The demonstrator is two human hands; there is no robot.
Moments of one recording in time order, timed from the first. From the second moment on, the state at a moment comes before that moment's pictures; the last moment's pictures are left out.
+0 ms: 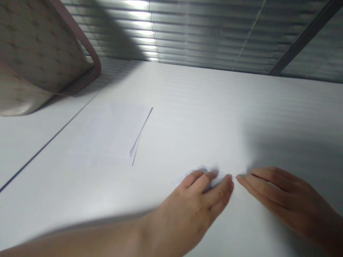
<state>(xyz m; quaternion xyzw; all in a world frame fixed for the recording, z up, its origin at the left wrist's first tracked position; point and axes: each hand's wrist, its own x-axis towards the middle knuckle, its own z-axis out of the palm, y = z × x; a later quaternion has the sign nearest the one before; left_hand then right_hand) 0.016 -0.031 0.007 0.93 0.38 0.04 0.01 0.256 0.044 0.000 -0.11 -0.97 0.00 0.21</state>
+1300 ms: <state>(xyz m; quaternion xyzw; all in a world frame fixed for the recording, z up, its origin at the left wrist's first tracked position) 0.016 -0.031 0.010 0.93 0.38 0.02 0.00 0.267 0.053 -0.003 -0.02 -0.99 -0.01 0.13</state>
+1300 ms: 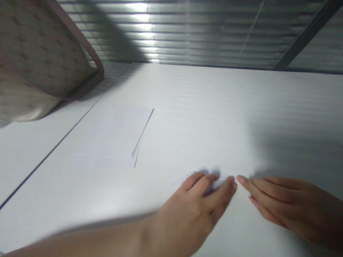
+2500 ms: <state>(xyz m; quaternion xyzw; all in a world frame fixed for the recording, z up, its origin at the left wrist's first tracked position) 0.013 -0.031 0.006 0.93 0.38 0.00 0.02 0.249 0.039 -0.006 -0.16 -0.96 0.03 0.24</state>
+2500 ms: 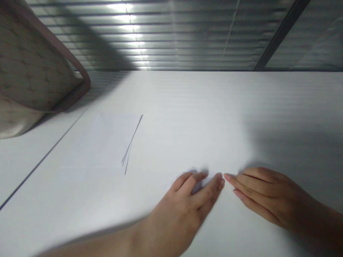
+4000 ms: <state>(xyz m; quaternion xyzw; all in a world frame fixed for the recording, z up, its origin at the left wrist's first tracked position) 0.013 -0.031 0.005 0.92 0.39 0.03 0.03 0.250 0.039 -0.009 -0.16 -0.96 0.04 0.21</state>
